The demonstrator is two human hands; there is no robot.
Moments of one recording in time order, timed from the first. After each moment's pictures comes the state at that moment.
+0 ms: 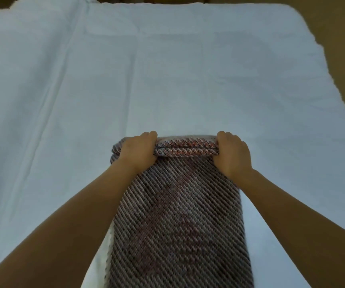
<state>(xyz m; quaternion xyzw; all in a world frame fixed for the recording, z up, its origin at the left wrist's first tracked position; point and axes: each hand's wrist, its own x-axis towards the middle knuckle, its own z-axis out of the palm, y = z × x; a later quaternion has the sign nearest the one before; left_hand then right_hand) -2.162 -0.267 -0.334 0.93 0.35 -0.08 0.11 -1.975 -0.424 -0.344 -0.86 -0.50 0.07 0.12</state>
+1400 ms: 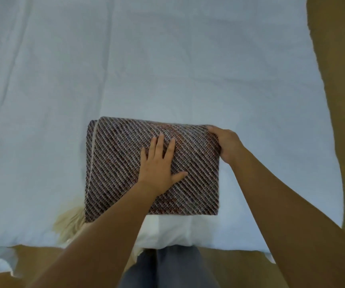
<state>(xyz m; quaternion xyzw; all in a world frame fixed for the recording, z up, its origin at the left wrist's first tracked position) -2.235 -0.514 -0.379 0.90 0.36 -0.14 0.20 -2.039 -0.565 -0.354 -0.73 0.09 0.48 0.48</state>
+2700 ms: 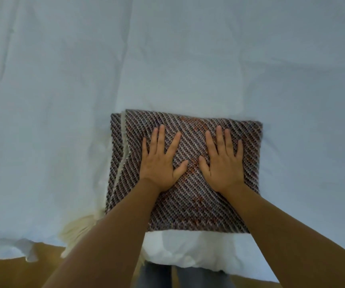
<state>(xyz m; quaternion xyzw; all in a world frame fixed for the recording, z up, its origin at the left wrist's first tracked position) -2.258 -0.450 -0.472 0.89 0.42 -0.12 0.15 -2.103 -0.545 -0.468 -0.83 -0.53 0.17 -0.03</state>
